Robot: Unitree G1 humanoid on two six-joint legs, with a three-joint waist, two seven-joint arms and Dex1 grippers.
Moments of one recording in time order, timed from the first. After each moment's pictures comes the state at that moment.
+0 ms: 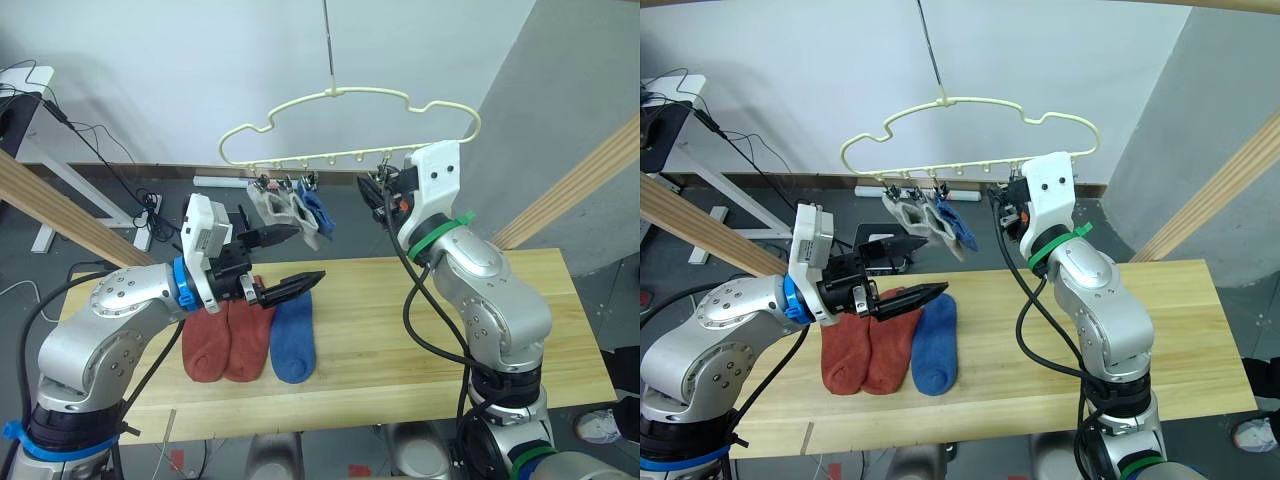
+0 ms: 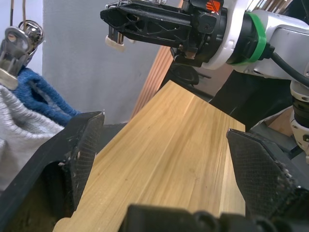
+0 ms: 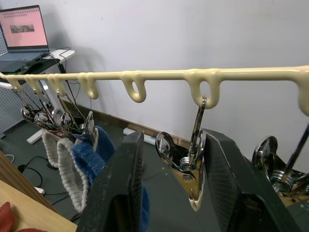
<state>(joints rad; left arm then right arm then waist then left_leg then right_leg) -0.25 0.72 0.14 -0.51 -0.77 0.63 -0.82 -0.58 -0.05 0.08 -0.54 0.18 0.89 0.15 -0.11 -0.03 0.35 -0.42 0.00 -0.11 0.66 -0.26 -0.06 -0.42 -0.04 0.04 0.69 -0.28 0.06</state>
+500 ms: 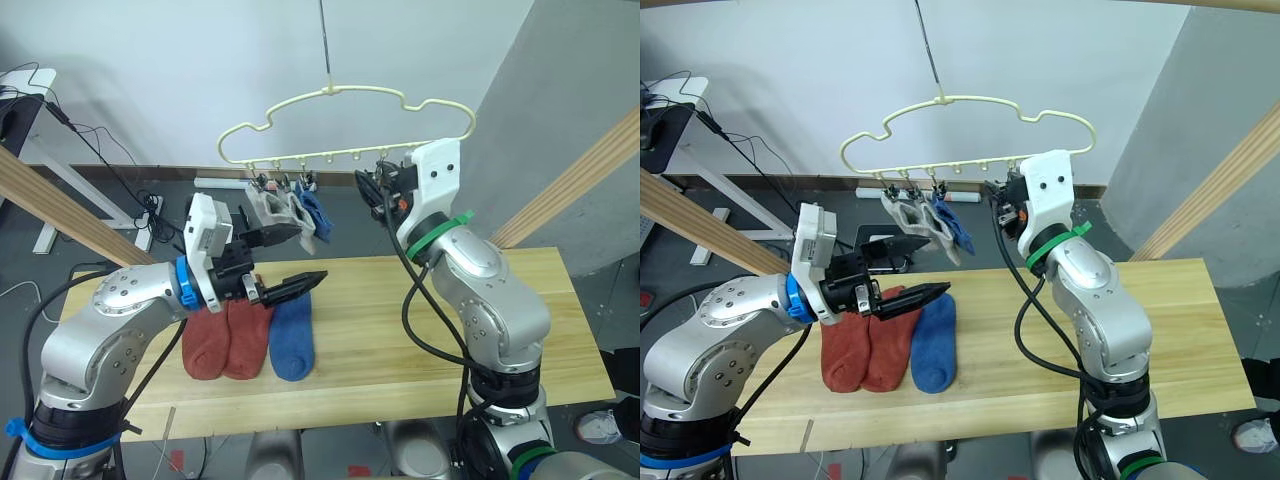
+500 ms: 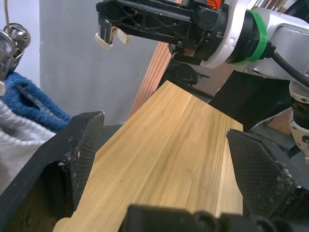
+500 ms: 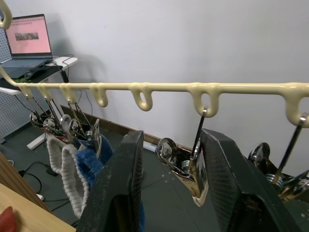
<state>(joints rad) -0.26 0.72 0.12 -0.50 -0.76 0.63 -0.82 -0.58 -0.05 0.10 -0.54 0.18 0.86 0.15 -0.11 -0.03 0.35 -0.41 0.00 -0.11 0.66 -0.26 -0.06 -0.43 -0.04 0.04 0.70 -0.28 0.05</state>
